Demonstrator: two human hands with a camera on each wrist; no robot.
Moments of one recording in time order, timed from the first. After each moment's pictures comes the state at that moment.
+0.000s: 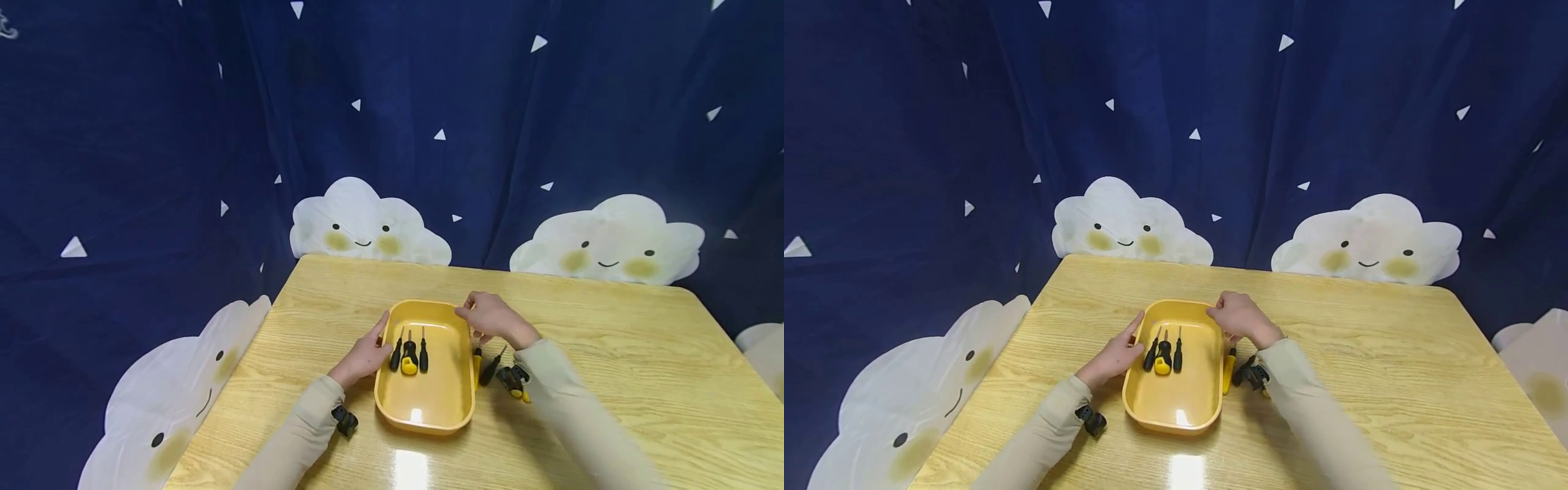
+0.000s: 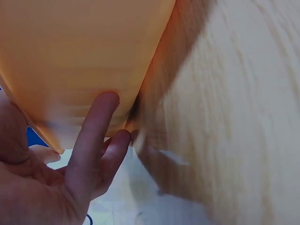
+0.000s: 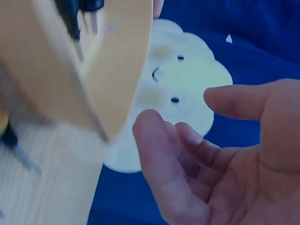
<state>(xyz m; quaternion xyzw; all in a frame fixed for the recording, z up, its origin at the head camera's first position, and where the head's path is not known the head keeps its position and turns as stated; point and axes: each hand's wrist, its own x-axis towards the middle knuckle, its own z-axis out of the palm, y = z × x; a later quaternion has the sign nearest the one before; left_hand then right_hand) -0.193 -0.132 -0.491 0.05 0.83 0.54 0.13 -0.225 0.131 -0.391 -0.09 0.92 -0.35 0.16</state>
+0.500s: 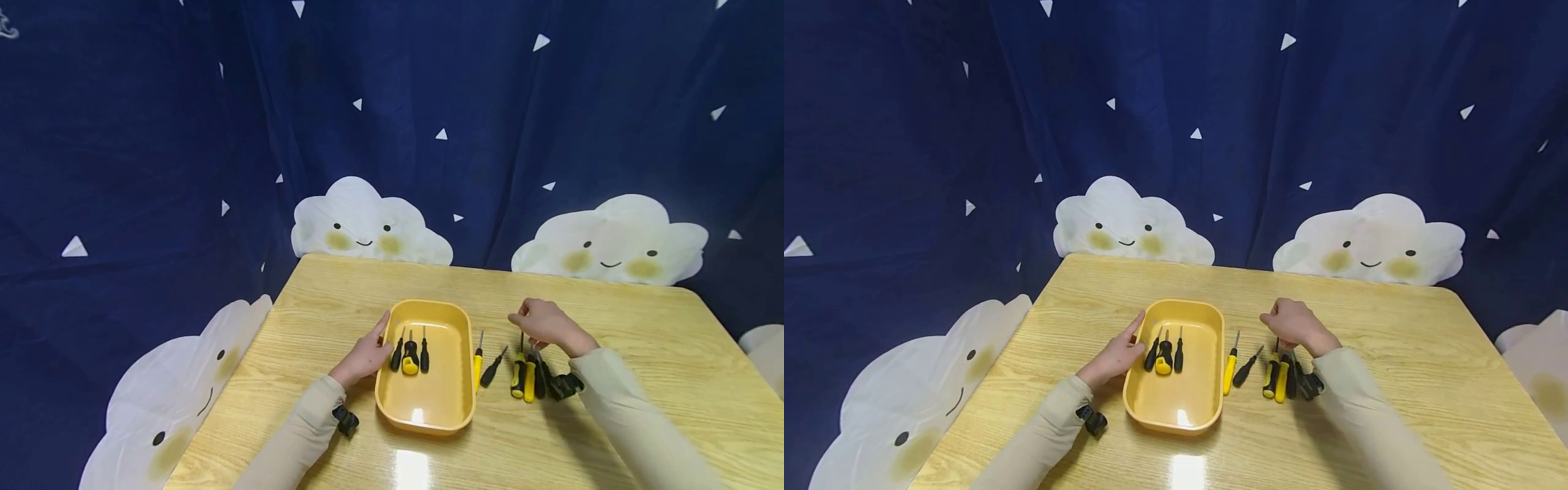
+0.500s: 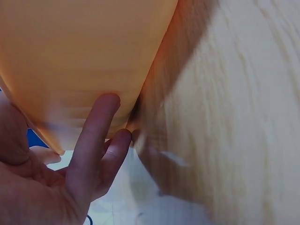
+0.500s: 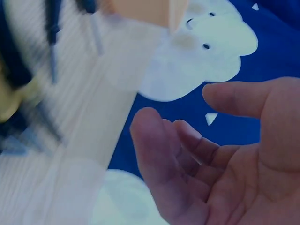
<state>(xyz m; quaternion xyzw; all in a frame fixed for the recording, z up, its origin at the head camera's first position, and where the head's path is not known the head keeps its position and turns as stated) -0.193 -0.133 -0.492 0.05 0.83 0.54 0.13 -0.220 0.214 -0.400 -0.07 0.94 -0.30 0.16</state>
